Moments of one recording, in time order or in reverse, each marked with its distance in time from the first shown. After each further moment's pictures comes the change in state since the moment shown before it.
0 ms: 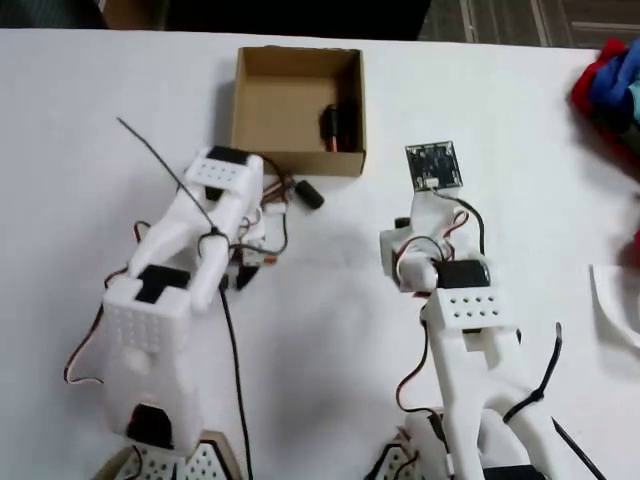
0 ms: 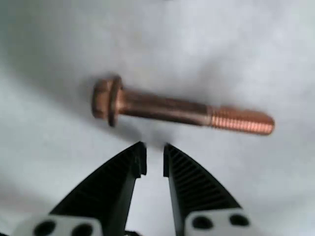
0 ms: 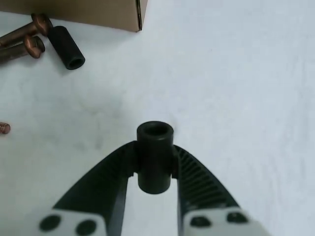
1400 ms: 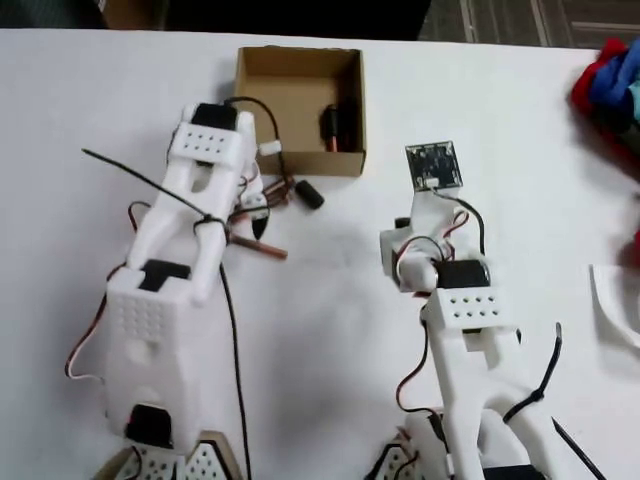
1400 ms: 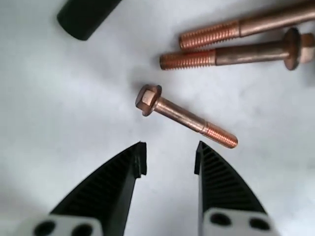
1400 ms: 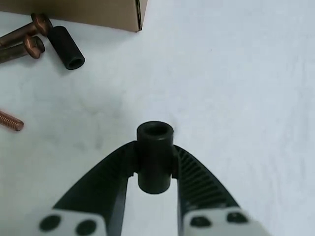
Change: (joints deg) left arm -0.9 4.0 -22.6 10.3 5.5; right arm 0.0 0.0 0.0 0.0 0.0
